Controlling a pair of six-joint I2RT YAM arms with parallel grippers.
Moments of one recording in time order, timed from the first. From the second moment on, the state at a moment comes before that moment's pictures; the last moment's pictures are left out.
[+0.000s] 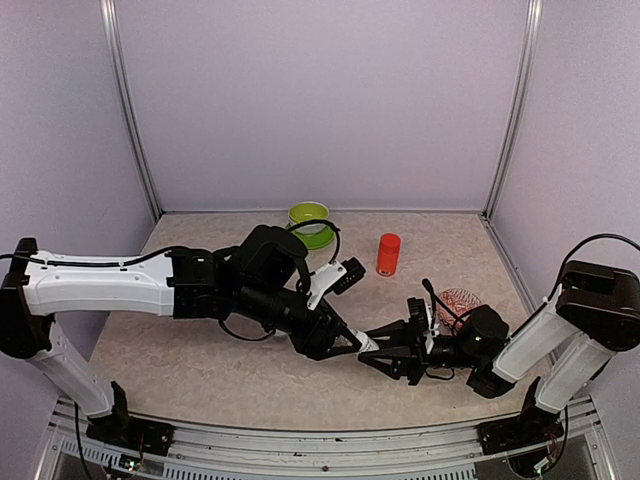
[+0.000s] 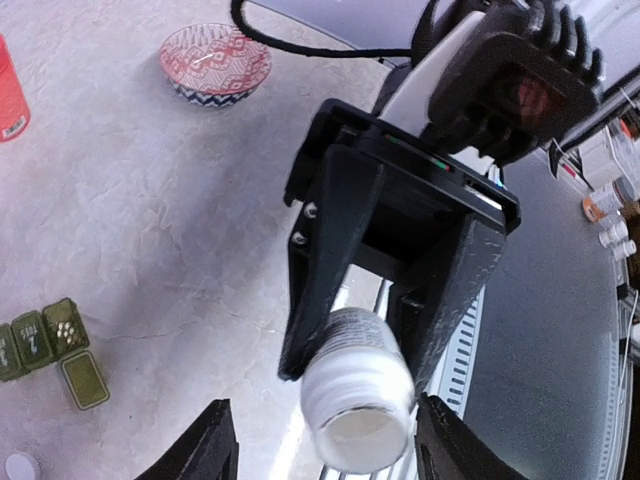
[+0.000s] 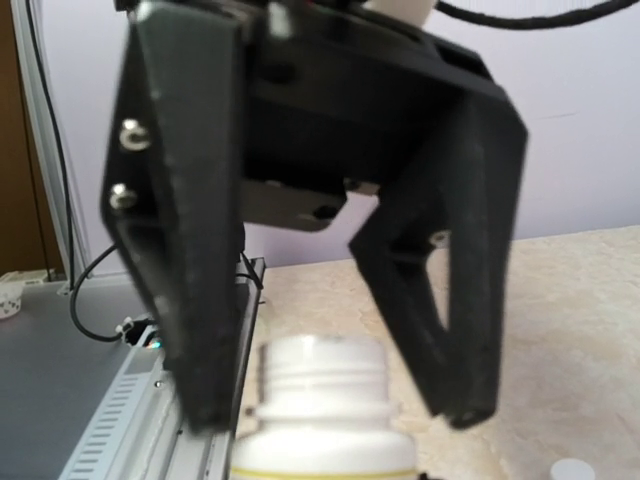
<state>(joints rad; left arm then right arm) -1.17 1.56 1.23 -0.33 0.27 -0.22 0.96 1.59 0.23 1.55 -0.57 0.17</state>
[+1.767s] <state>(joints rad) -0.86 1.78 1.00 -0.28 -0.08 -0.28 0.96 1.06 0.09 1.15 -0.40 0.07</state>
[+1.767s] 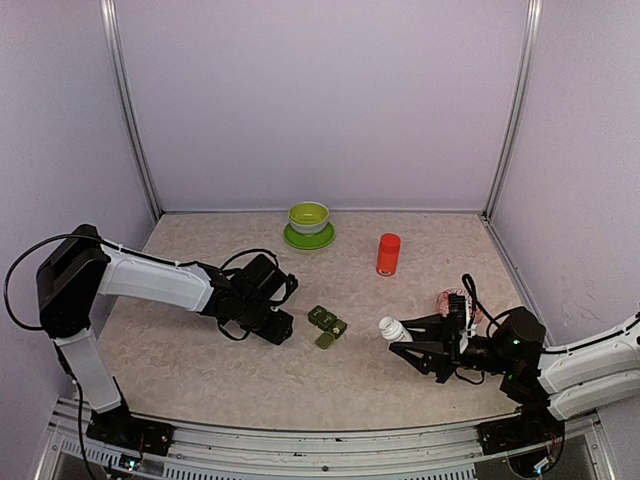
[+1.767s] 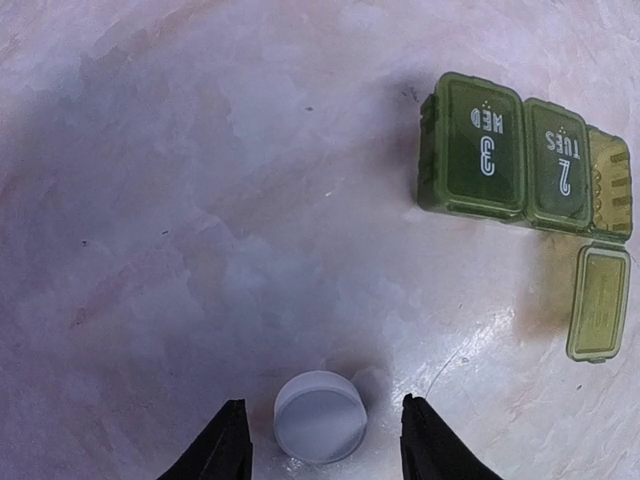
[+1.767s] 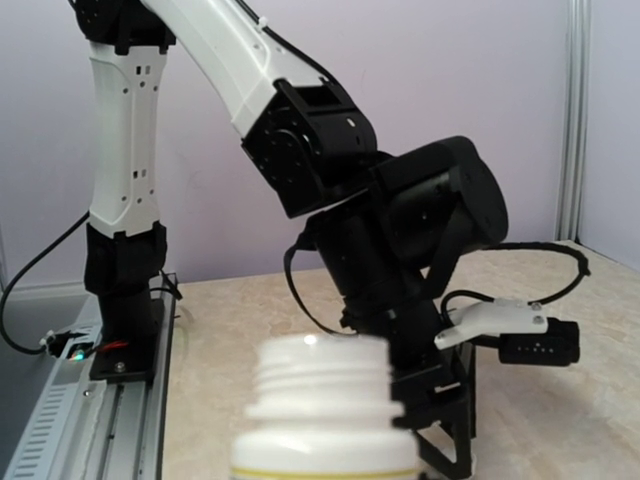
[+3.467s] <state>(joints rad) -0.91 1.54 1.00 -0.21 0.17 -0.31 0.96 1.18 0.16 1.11 -0.44 0.04</state>
